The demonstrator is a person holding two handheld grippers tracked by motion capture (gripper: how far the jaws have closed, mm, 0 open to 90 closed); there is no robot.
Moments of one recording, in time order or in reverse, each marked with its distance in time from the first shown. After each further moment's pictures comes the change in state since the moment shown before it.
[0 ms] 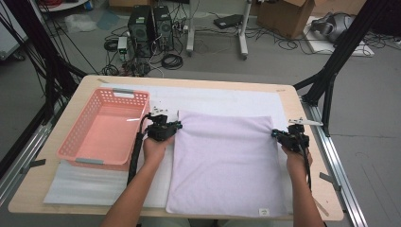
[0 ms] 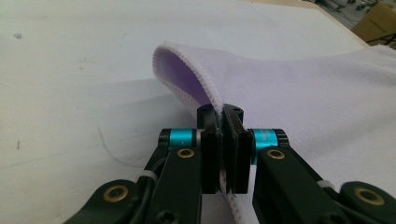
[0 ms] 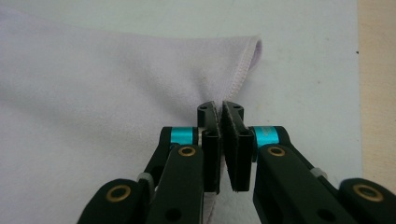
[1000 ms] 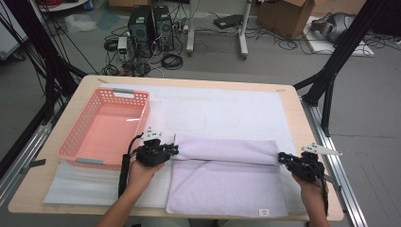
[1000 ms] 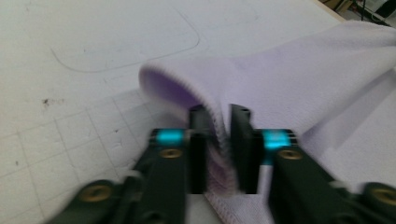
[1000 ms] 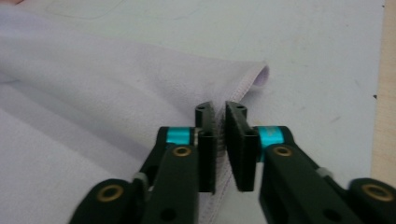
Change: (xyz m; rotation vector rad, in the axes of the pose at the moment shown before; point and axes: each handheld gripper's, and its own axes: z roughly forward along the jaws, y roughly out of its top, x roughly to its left) left arm -0.019 -0.041 -0.059 0.089 -0.116 0.088; right arm 0.018 -0.055 -0.070 -0.013 0.107 -0.026
